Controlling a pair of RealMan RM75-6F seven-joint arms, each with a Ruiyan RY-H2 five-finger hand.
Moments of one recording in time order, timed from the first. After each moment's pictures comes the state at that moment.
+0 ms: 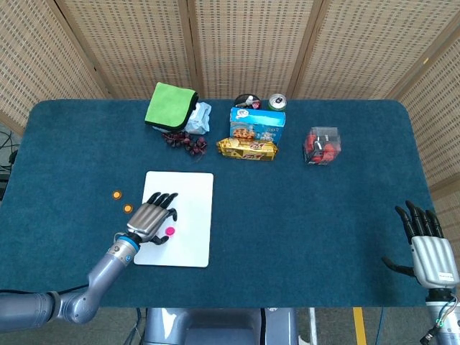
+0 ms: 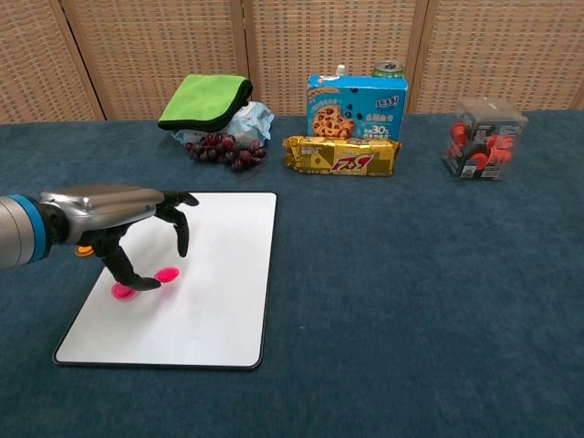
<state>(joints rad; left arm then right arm) -0.77 -1.47 -0.06 -1.67 0.87 0.92 0.55 0.08 -1.12 0.07 -1.62 -1.46 1.45 -0.05</state>
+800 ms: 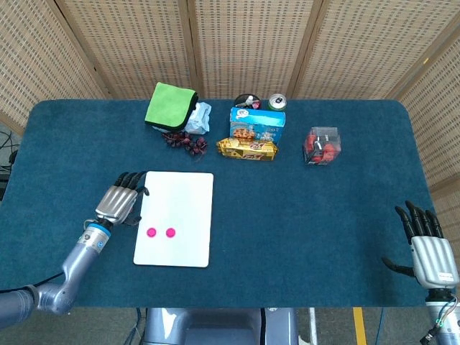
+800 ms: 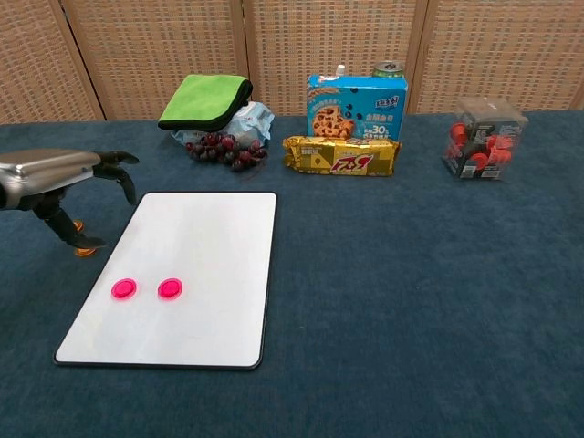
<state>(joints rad) -0.68 -1.43 -0.04 -1.44 1.06 0.96 0.29 0.08 -1.12 0.07 -1.62 -1.46 1.45 -0.05</state>
